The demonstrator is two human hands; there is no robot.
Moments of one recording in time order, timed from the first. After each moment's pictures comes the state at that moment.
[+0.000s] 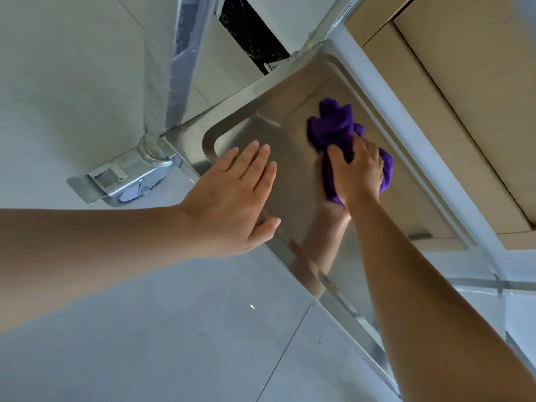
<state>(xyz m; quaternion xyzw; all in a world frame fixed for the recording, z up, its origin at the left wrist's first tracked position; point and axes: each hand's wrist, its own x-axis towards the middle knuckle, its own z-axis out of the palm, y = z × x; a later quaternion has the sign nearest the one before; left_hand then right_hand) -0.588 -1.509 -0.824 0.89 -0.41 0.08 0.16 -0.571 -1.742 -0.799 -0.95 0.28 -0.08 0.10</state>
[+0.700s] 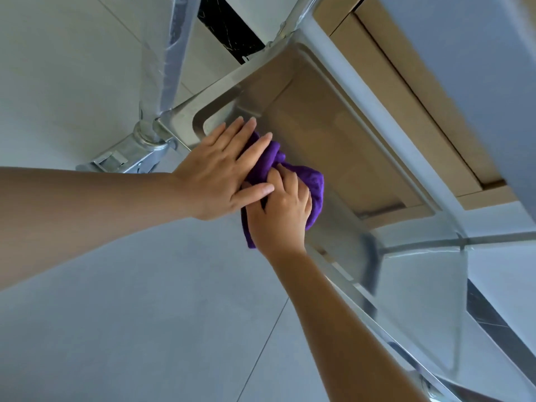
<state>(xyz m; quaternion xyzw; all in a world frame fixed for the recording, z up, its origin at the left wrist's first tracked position) -0.590 -1.502 -0.820 0.86 -0.44 0.09 0.24 -0.681 -1.601 -0.796 -0.97 0.19 -0.09 0.12</state>
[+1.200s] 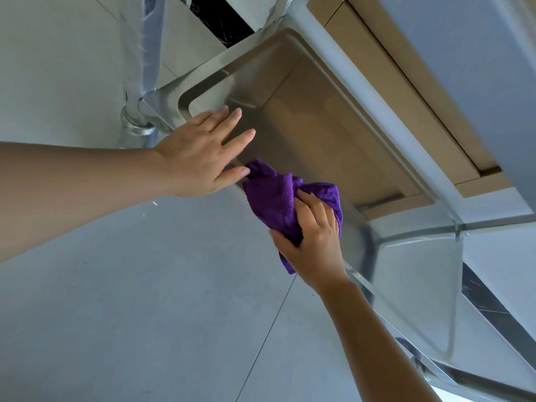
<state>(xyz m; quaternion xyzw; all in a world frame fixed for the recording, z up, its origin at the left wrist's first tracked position) -0.569 -1.487 -0.822 0.86 -0.49 0.11 0.13 -0.748 -1.660 -0.798 -0.99 0.06 -0.11 0.10</state>
